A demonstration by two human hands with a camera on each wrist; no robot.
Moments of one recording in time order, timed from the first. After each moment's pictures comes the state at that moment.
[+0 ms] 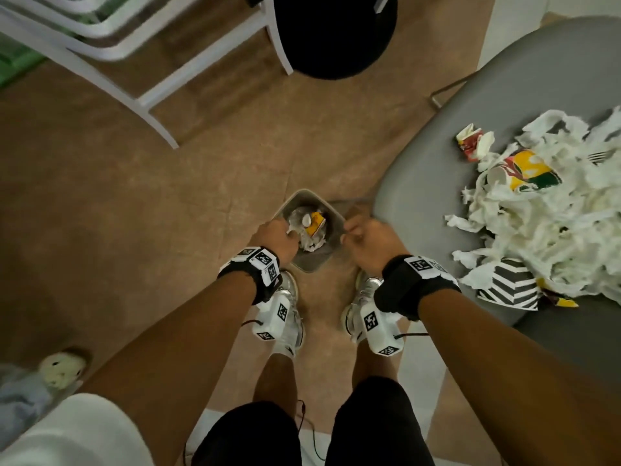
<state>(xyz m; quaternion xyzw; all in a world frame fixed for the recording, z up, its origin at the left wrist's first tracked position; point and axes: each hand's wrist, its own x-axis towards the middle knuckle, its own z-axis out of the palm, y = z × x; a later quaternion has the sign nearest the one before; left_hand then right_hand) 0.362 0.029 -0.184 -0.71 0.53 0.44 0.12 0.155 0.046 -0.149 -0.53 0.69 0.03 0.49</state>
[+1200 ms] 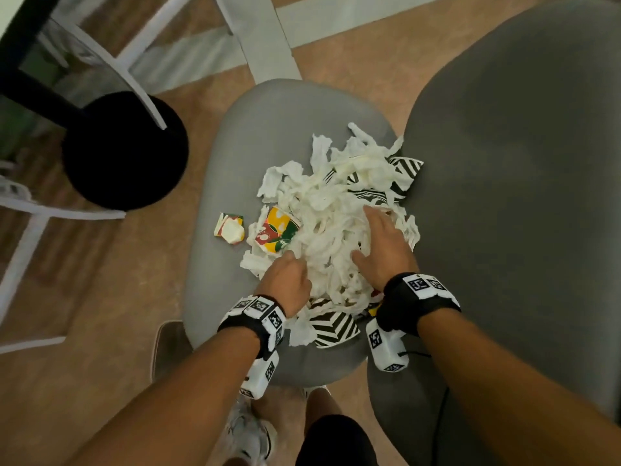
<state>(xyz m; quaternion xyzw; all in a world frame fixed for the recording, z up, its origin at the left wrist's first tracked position) -0.047 0.006 -0.134 -0.36 0.84 0.36 0.17 -0.232 0.104 -0.109 -0.35 0.87 -0.08 0.33</state>
